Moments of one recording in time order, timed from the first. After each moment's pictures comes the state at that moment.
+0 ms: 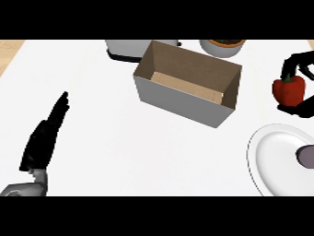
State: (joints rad) left arm -0.05 0.16 0.02 -1.55 -0.21 0.02 0.10; right arm -0.57 -0.66 -0.01 -1.11 0.51 0.27 -0.55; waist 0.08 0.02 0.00
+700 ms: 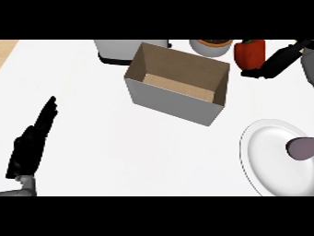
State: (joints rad) left arm 0.00 0.19 0.07 -1.57 -0.19 0.01 0.10; right arm -0.98 -0.49 0.00 -0.83 0.42 0.43 -0.61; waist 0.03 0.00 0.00
